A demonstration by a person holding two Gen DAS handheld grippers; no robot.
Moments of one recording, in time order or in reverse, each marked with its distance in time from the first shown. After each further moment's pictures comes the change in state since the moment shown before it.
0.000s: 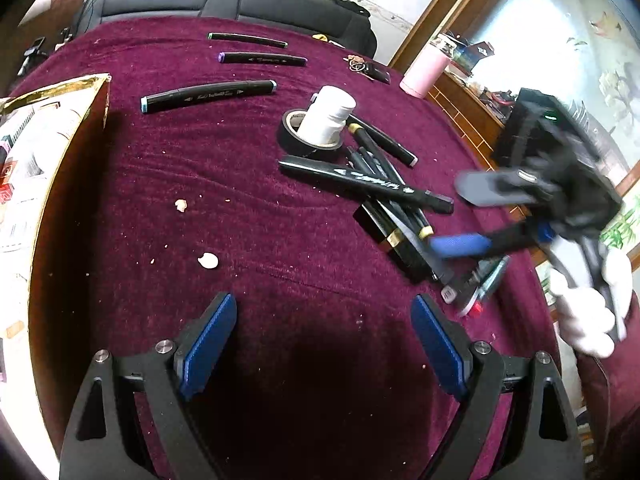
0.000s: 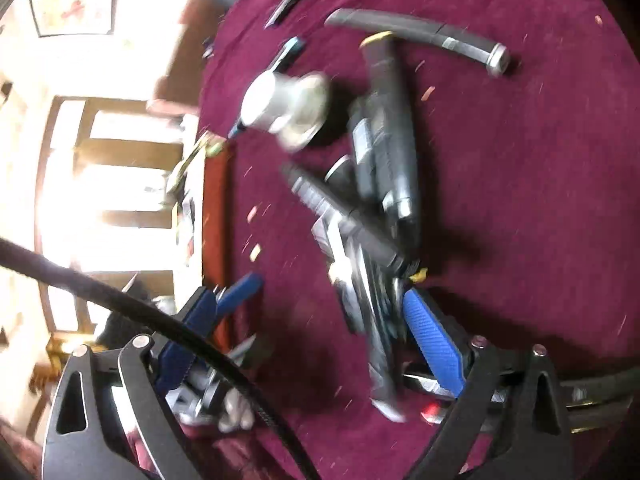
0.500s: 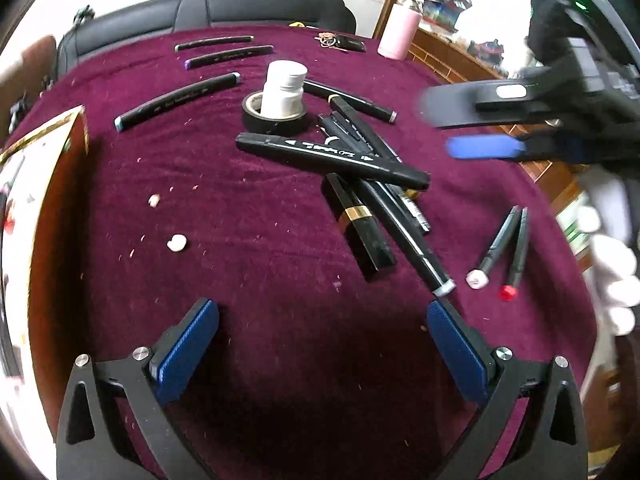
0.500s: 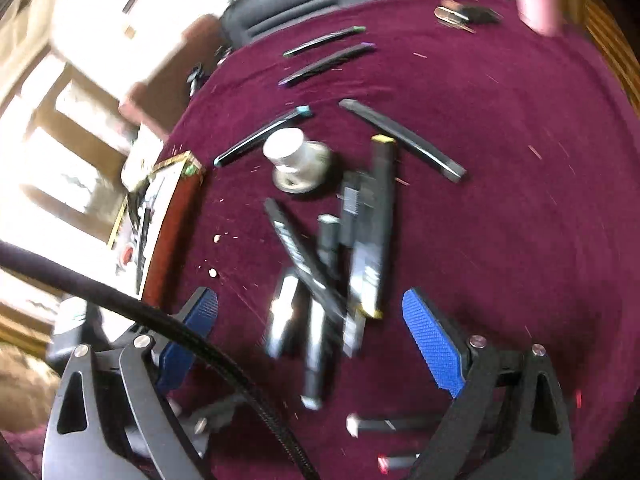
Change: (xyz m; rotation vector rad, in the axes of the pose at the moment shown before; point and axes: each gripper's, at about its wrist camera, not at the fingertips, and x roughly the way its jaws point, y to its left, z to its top) left arm 0.001 -0.035 -0.019 0.154 0.053 0.099; right arm -0.014 0.055 -0.023 -0.310 -0.223 -0.381
